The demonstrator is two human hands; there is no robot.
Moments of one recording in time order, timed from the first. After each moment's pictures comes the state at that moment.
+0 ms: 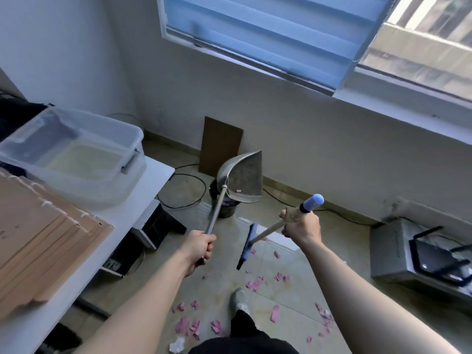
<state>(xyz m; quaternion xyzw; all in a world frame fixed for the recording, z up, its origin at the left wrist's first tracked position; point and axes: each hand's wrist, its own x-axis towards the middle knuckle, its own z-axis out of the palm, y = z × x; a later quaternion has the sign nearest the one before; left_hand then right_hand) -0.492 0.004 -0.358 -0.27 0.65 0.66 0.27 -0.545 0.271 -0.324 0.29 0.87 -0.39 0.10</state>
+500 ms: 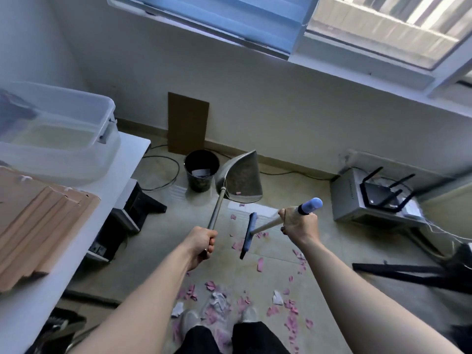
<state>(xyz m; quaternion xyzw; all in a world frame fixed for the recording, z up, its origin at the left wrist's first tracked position) -0.375 0.009 -0.367 -0.25 0.60 0.65 0.39 -0.362 0.270 -0.322 0.40 0.82 -0.41 0.06</state>
